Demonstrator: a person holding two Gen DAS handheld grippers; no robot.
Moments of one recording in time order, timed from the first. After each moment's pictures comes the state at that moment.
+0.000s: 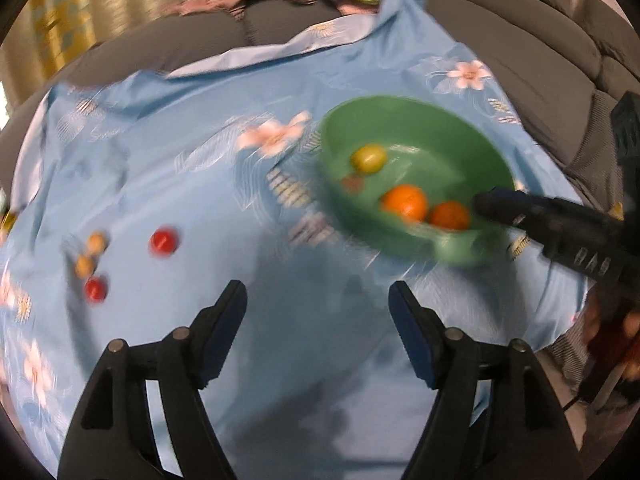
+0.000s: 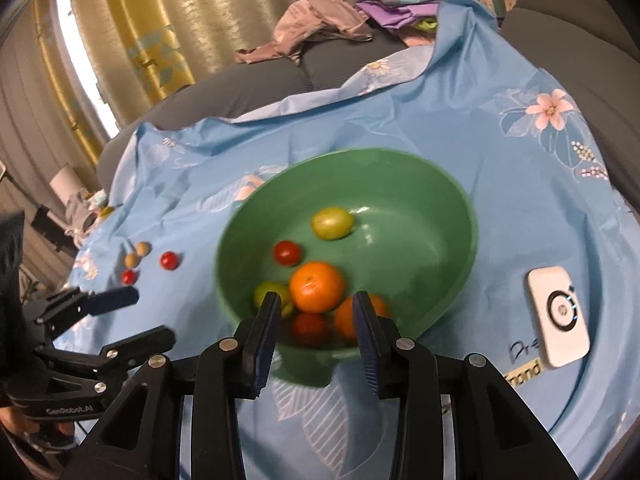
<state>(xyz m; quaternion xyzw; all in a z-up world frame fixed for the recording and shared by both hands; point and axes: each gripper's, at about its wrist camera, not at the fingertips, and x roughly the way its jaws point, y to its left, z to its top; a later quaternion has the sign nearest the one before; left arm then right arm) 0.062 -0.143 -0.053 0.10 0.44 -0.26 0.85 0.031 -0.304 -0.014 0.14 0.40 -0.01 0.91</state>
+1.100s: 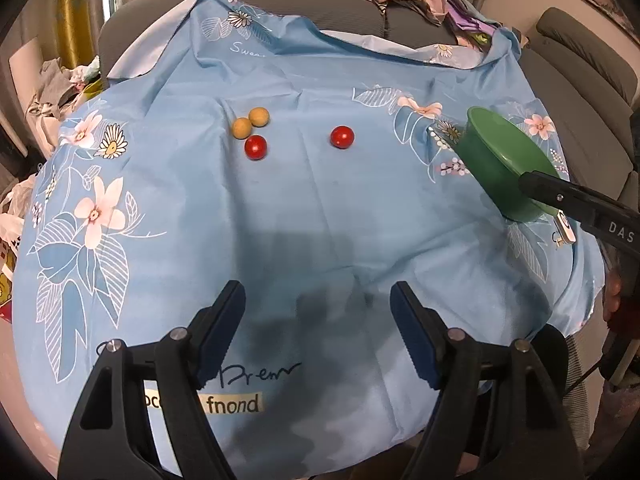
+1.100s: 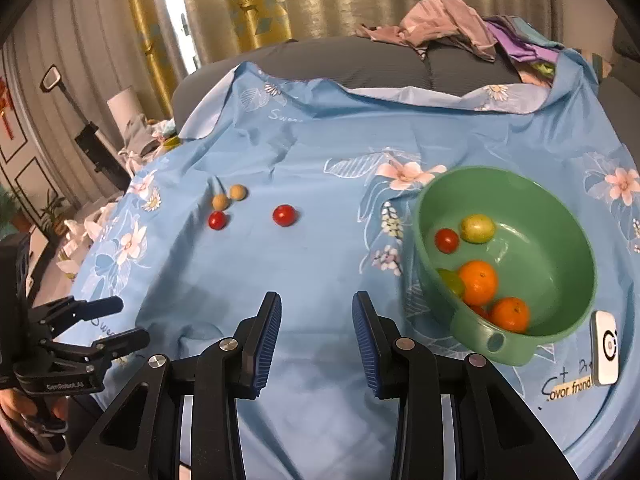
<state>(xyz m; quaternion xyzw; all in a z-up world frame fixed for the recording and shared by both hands) 0.005 0.022 -0.068 -0.02 0.46 -0.15 0.87 0.039 -0.171 0.005 0.04 0.42 0.08 0.90</state>
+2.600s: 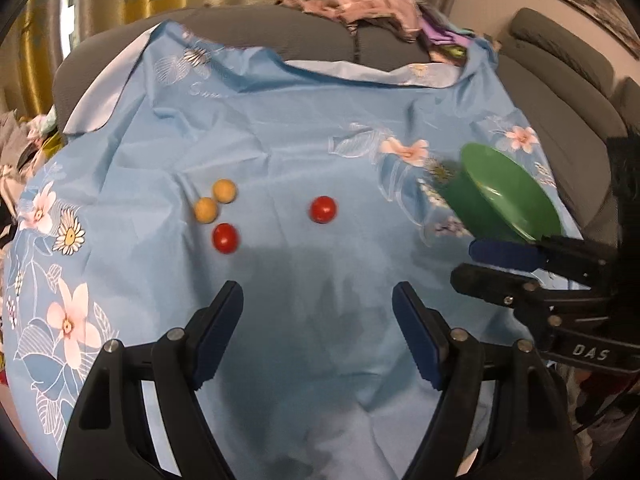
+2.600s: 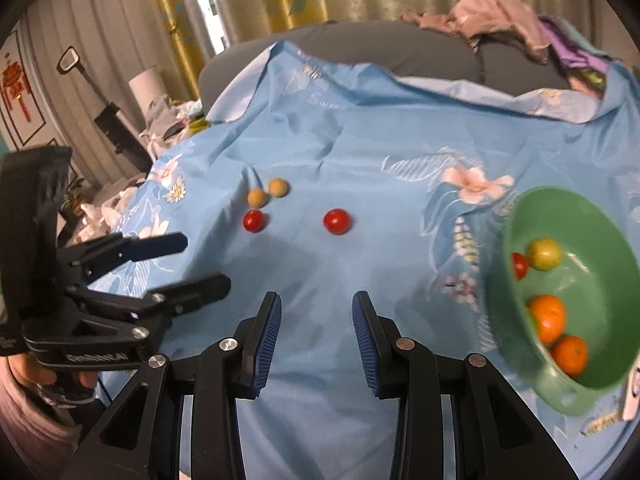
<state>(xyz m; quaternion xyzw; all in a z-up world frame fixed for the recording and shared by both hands) 0.086 0.007 -0.054 0.00 0.42 -0.21 0.88 0.085 -0.123 -0.010 0.03 0.44 0.13 0.89</state>
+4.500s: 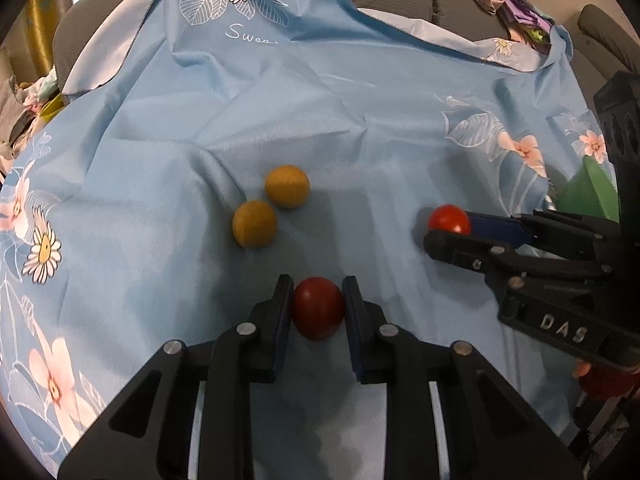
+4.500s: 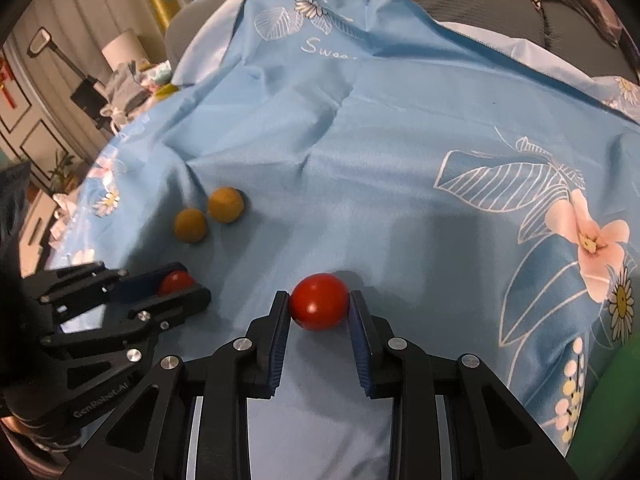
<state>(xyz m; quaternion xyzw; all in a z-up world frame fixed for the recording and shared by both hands) 0.185 0.024 -0.113 0.00 0.49 -0.14 0.86 0.223 -0.097 -0.081 0.02 0.51 0.16 0.85</state>
